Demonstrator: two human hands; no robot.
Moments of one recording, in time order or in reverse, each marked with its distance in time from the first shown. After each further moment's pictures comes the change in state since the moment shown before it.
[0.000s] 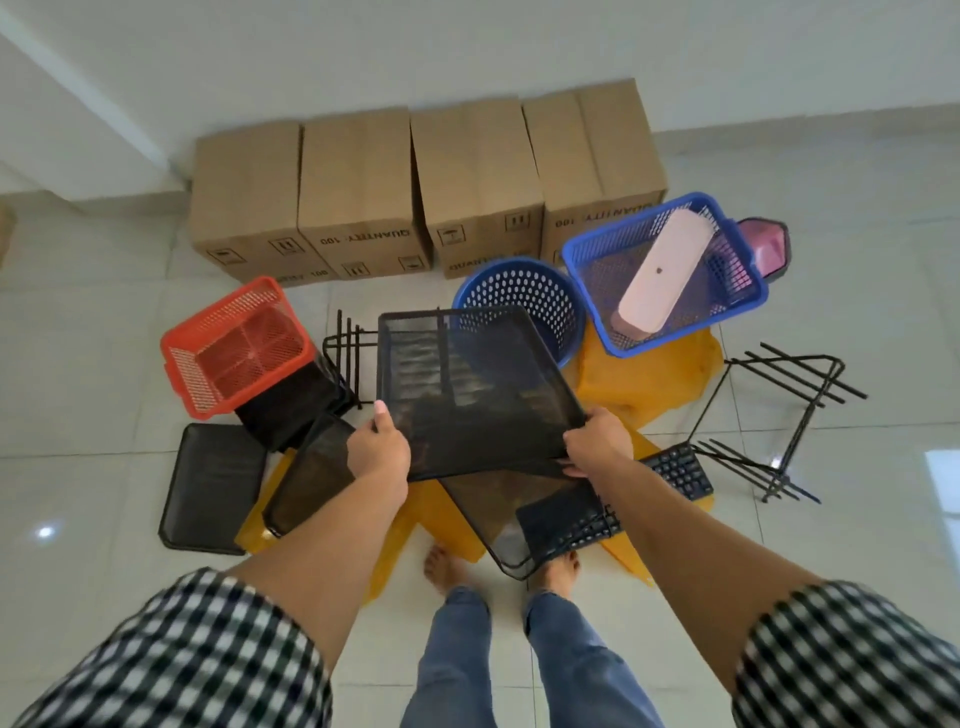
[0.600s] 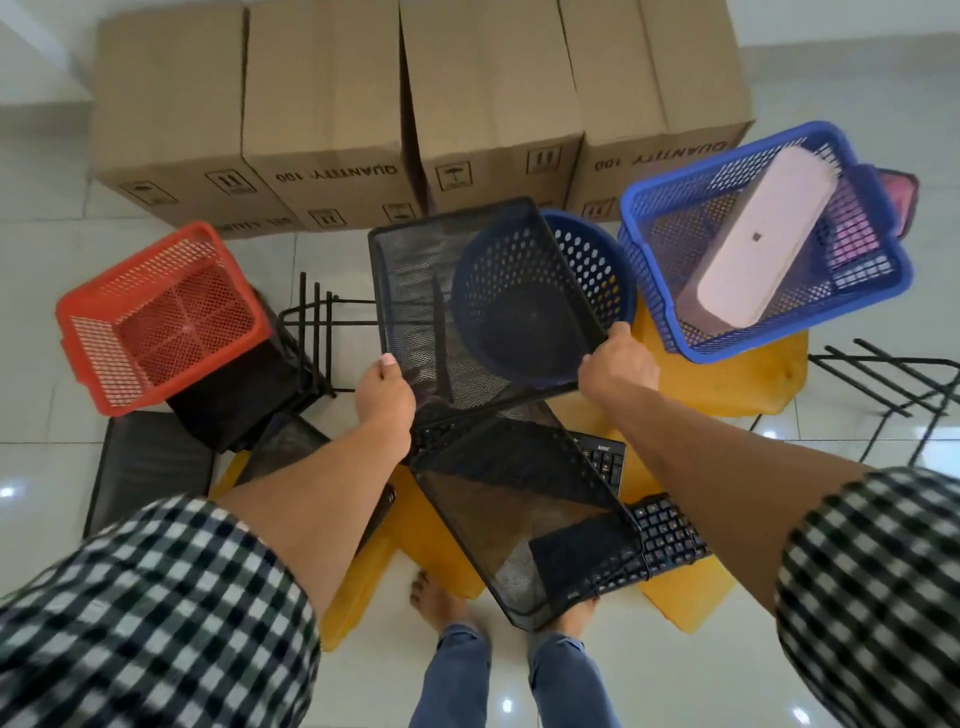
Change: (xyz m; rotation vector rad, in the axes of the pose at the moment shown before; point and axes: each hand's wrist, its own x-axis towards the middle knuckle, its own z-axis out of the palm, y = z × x) left_hand 0.173 0.000 0.134 -0.033 -0.180 0.015; right_hand 0.191 -0.070 0.070 -0.442 0.211 -0.154
